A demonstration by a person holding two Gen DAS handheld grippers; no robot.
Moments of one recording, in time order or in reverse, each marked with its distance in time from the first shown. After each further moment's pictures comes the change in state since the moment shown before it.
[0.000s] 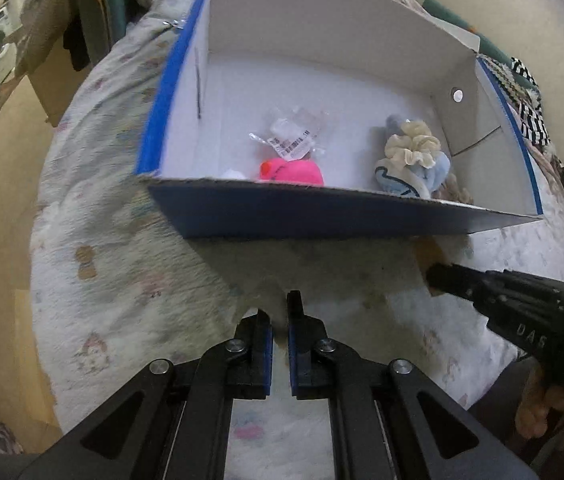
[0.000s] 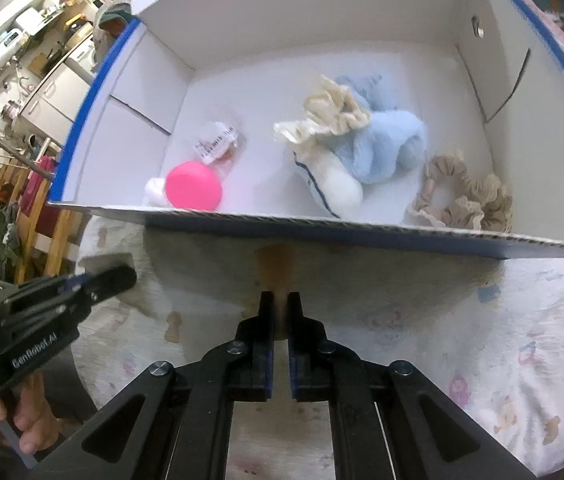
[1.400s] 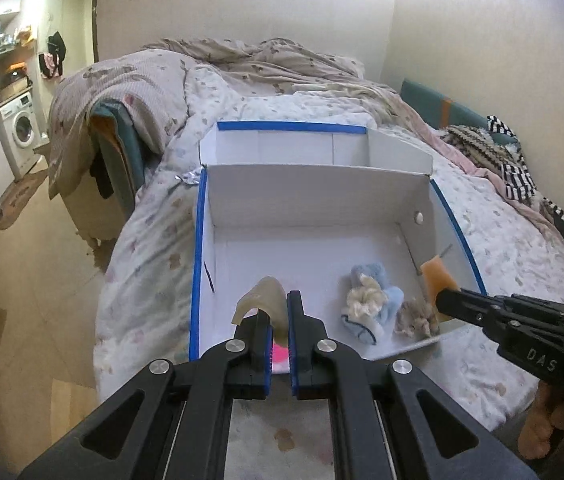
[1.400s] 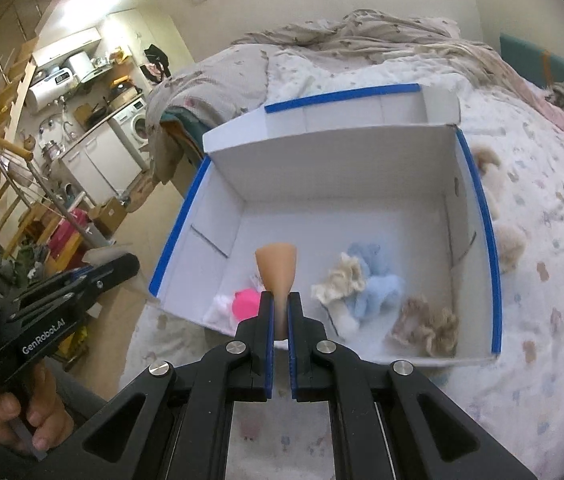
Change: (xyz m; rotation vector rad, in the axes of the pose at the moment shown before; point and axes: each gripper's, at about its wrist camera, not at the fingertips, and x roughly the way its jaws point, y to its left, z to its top) left arm -0.103 -0.057 0.054 0.101 -0.406 0.091; right arm -0.100 0.016 0.032 -0.078 -0.358 0.068
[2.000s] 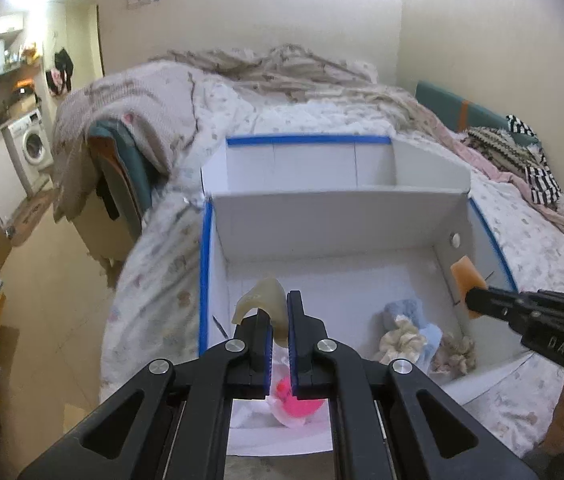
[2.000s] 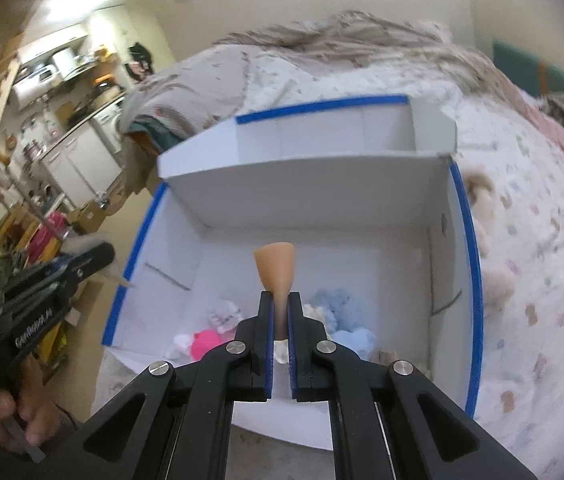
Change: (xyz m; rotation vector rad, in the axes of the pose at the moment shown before) left arm 0.057 0.006 0.027 0.015 -0.015 0.065; right arm 0.033 -0.028 0.041 0.013 0.011 -0.080
